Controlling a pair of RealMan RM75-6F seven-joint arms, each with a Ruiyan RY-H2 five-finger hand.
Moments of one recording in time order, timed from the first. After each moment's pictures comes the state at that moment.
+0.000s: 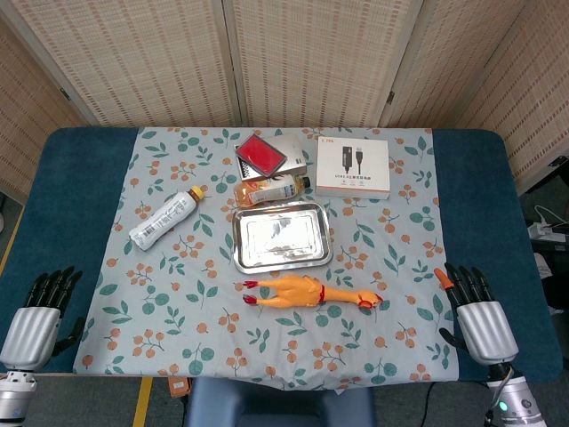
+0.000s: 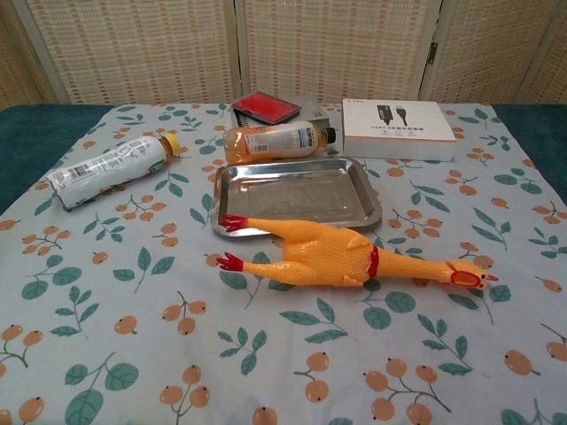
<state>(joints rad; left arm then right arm) -0.11 -1.18 0.01 -1.57 1.55 1.50 0.08 0.11 -1.24 -0.05 -1.62 -1.59 1.48 -0.25</state>
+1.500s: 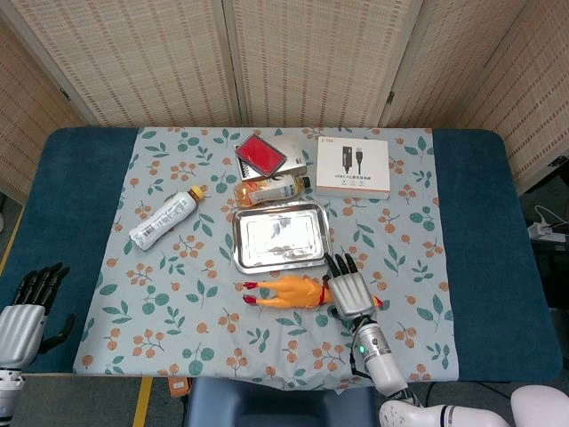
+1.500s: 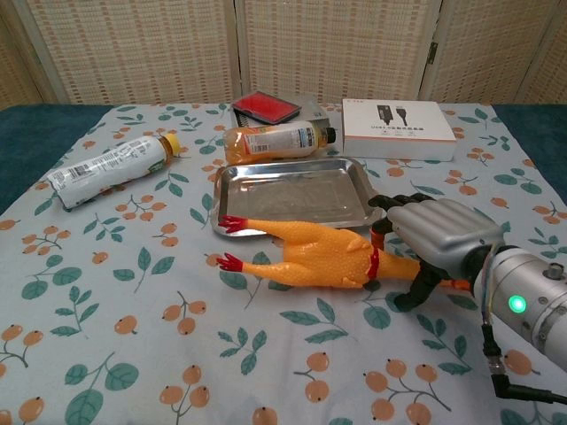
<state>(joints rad) -0.11 -1.15 -0.01 -1.53 1.56 1.50 -0.09 0.49 -1.81 0.17 -1.53 -1.06 1.11 -0.83</state>
